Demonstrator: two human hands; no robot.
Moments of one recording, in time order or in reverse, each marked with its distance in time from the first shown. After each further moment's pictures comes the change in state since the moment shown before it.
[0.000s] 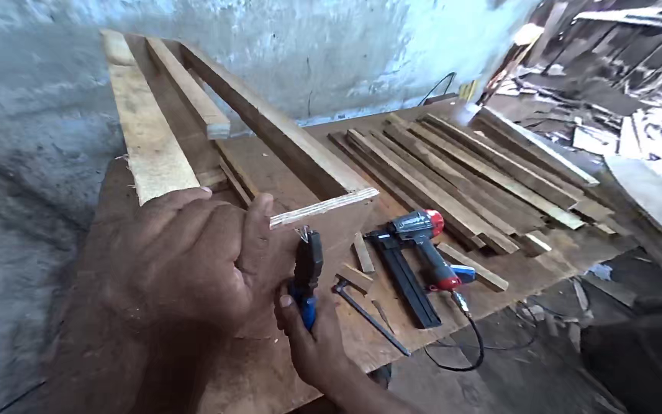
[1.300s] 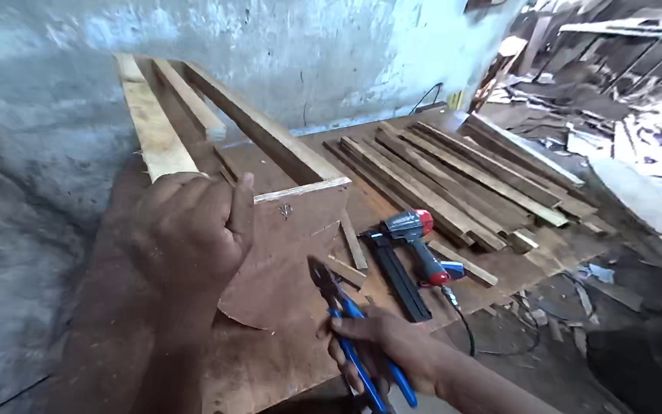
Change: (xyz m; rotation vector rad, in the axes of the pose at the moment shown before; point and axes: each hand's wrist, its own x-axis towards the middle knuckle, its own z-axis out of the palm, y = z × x) left_hand 0.002 0.005 0.001 0.044 -0.016 -0.027; right_hand -0.033 -0.050 -0.137 0.354 -0.600 0.916
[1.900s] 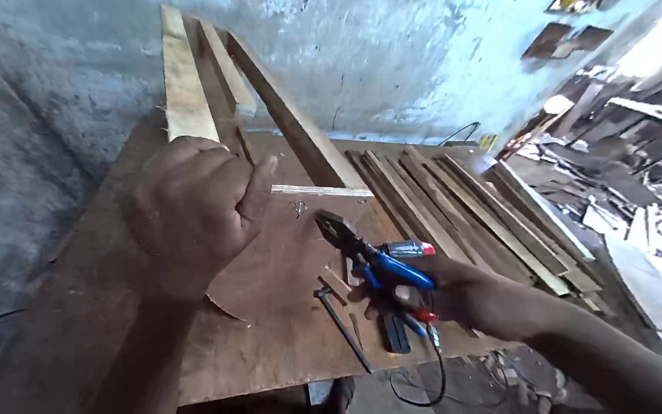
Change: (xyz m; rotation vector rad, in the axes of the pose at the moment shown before) left_hand -0.001 -0.002 0.004 -0.006 0.026 -0.022; right_hand -0.041 -0.130 -0.067 -0.772 -0.110 -0.207
